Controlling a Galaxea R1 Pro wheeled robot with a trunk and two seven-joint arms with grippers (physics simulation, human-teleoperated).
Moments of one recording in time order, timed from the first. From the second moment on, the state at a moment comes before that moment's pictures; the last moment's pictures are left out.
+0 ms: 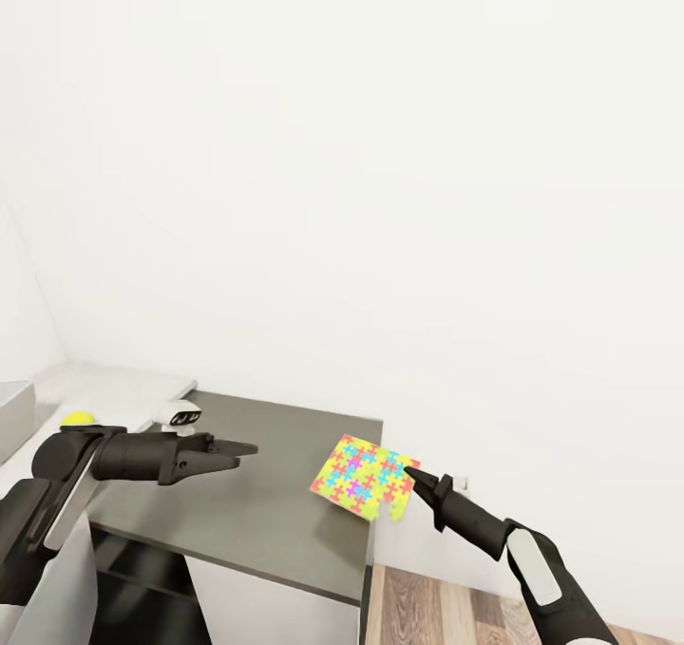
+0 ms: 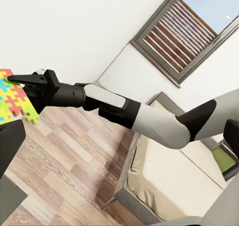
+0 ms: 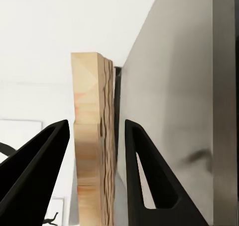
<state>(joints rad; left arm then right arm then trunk) -0.49 0.37 -0.03 -1.44 0.32 1.04 -1.57 -0.43 -0.01 -0.27 -0.78 -0.78 0.85 0.68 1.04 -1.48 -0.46</state>
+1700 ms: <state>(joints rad) -0.49 0.37 -0.03 -1.44 0.31 1.04 -1.57 -0.42 -0.03 -0.33 -0.86 -0.78 0.83 0.72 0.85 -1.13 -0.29</state>
